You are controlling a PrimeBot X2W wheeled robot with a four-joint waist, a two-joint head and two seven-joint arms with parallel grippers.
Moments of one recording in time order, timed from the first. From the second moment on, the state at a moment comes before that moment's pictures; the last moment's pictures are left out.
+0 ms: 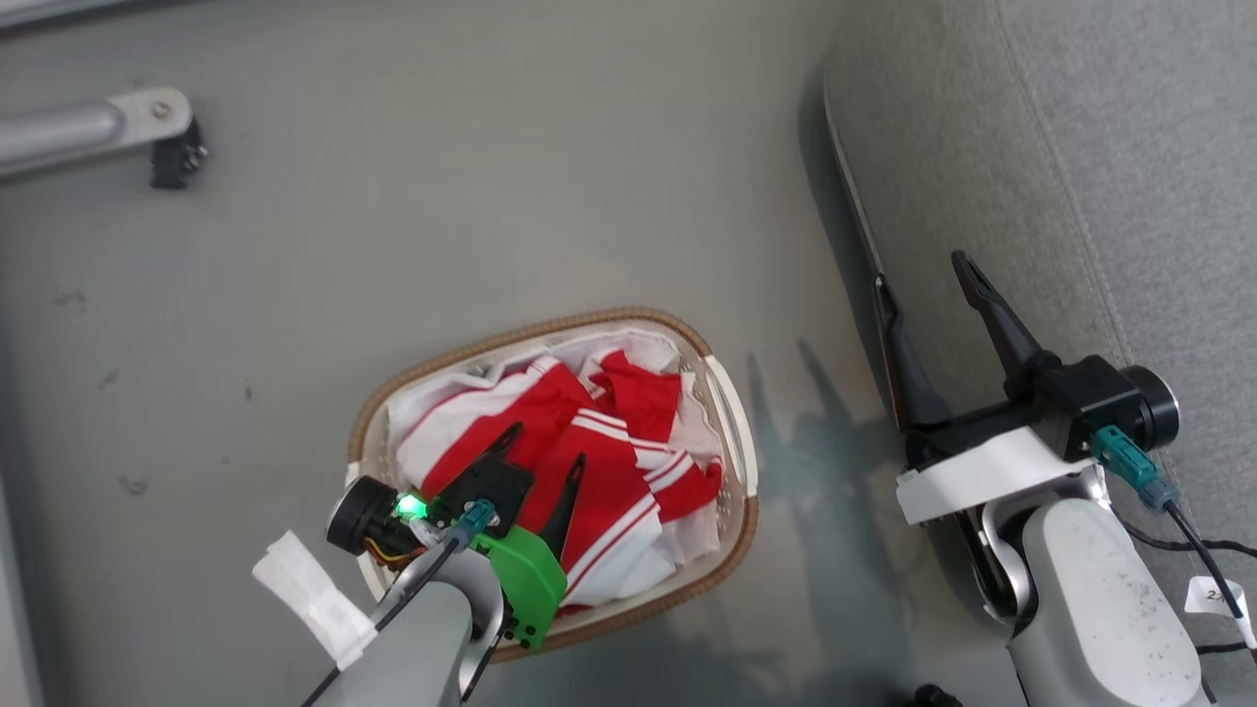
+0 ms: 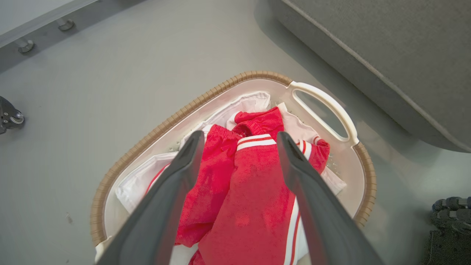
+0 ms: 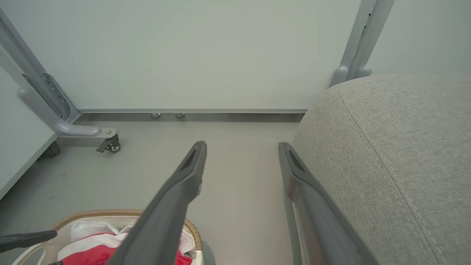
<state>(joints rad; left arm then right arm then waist) -0.46 0.05 -0.55 0.81 -0.13 -0.12 -0.26 -0.30 -0.05 0.10 0.15 0.10 0.13 -0.26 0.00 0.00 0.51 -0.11</state>
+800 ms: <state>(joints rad) -0.68 0.07 -0.63 1.13 -0.13 -0.11 -0.26 -0.40 -0.05 0.17 0.13 0.16 0.13 -0.26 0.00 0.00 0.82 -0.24</state>
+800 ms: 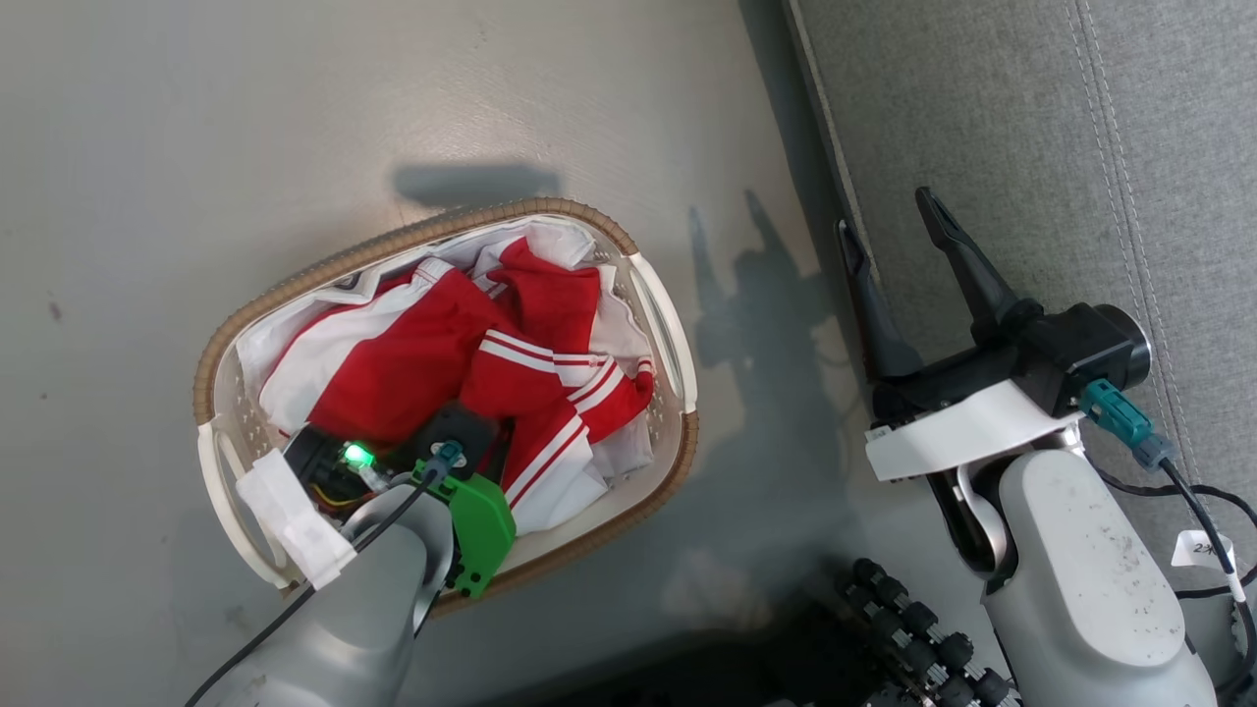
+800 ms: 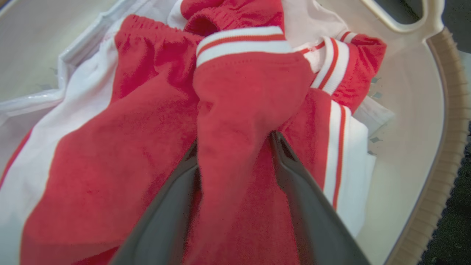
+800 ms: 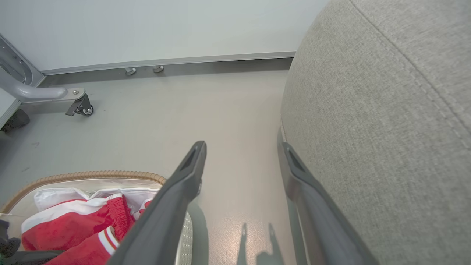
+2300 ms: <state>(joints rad) -0.51 0.23 -0.72 0.51 -0.10 -0.13 -0.26 -0.12 -0.05 0.14 0.24 0.05 0.13 -0.26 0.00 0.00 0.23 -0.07</state>
